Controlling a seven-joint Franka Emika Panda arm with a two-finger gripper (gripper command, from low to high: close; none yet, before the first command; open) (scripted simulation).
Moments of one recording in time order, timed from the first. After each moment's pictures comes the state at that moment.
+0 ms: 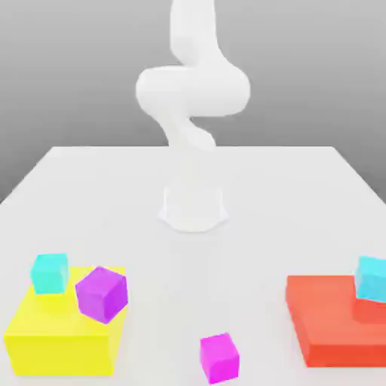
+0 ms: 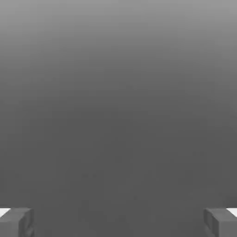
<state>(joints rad) 0.02 -0.71 -0.01 -2.32 0.00 2.34 0.78</state>
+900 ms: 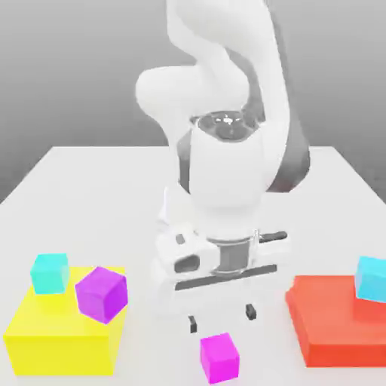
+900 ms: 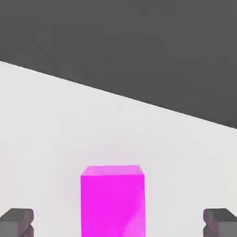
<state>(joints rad) 0.10 0.28 -0.01 -2.51 0.01 2.79 0.57</state>
